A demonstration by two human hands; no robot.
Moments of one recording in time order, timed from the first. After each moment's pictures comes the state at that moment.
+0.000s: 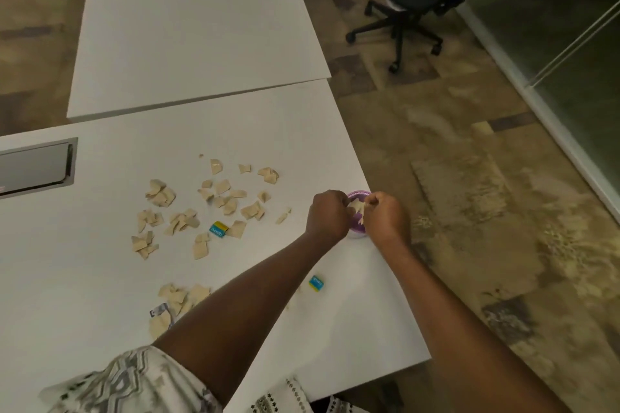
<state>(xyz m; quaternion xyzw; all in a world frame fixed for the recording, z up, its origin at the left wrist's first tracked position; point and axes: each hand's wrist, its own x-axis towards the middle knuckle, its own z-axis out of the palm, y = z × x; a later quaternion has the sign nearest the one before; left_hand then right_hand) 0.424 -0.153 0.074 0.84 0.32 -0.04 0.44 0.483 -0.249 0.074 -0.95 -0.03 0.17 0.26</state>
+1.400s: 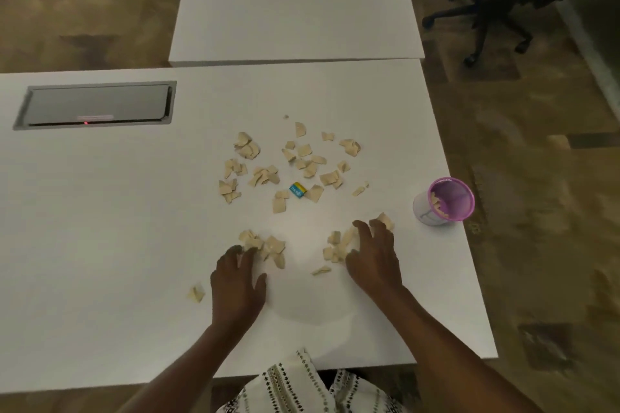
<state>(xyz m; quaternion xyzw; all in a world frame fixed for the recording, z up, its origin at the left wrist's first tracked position) 0.079 -0.069 -0.005 0.86 0.46 -0.02 0.21 0.309 -0.207 0.012 -0.91 -0.32 0.22 0.13</state>
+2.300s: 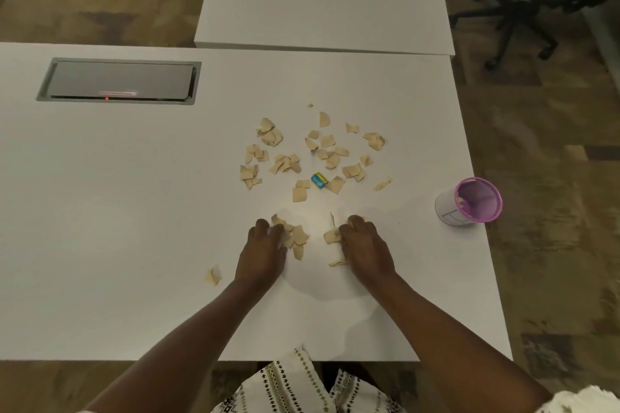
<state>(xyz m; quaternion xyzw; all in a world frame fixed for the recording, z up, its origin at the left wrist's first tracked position) 0.102 -0.042 -0.010 0.87 0.42 -0.06 0.26 0.283 -0.173 -0.010 -0.86 -0.49 0.14 0.03</state>
